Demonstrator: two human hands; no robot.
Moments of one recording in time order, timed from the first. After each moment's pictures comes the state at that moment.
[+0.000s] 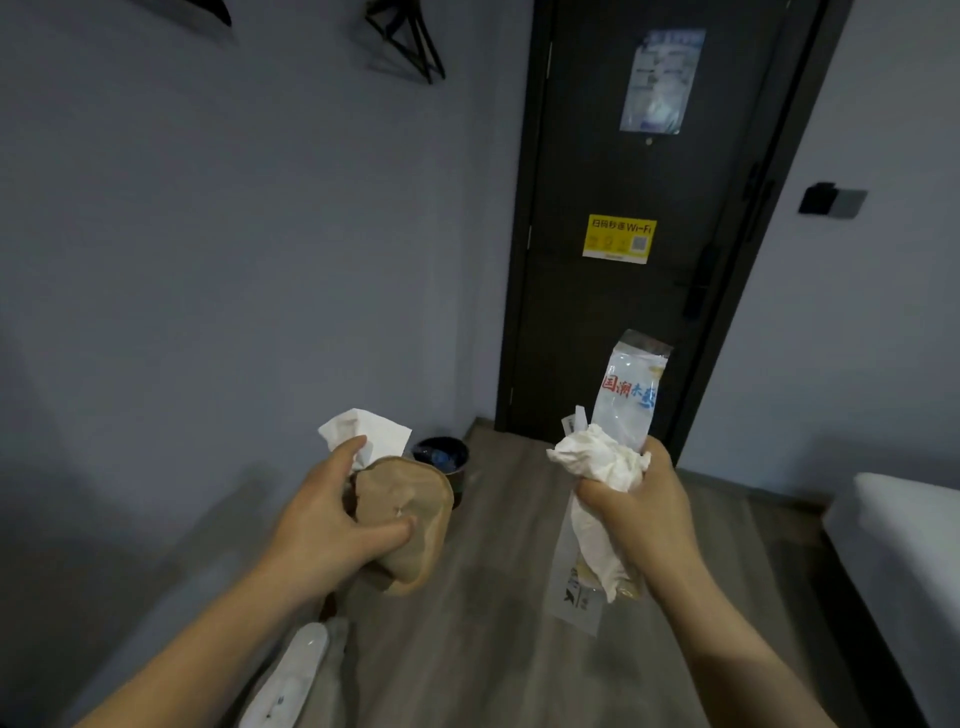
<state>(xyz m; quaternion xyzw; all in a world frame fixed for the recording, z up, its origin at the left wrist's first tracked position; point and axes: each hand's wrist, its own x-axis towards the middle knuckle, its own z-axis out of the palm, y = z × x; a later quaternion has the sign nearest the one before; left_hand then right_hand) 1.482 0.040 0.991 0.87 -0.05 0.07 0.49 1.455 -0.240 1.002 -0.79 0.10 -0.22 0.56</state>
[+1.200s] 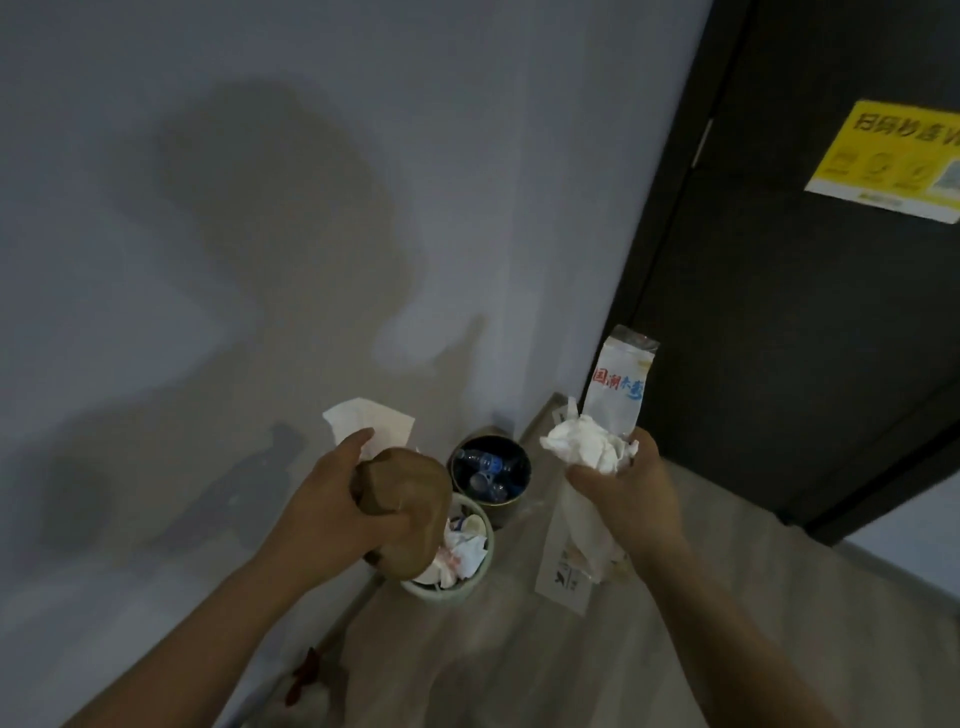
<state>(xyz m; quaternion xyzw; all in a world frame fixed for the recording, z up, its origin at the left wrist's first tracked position) 2.059 -0.005 0.880 0.89 0.08 -0.01 0.45 2.104 -0.285 0.894 -0.80 0.10 0.00 0.59</state>
